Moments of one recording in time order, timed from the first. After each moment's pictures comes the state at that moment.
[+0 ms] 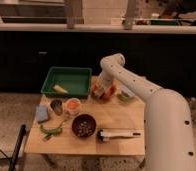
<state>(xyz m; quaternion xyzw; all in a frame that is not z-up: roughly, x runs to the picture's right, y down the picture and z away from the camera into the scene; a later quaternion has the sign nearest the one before) 0.069 0.002 0.936 -0.20 -0.18 -0.37 0.89</state>
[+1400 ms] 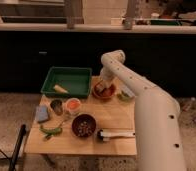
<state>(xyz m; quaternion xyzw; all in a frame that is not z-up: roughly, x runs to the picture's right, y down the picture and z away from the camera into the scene) 0.074 -0.030 0.968 -0.19 -0.15 -0.35 0.91</state>
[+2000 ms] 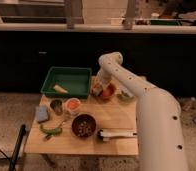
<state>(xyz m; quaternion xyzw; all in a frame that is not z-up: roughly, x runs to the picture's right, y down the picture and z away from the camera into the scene) 0.050 -0.012 0.950 -0.18 -0.19 -0.39 0.88</state>
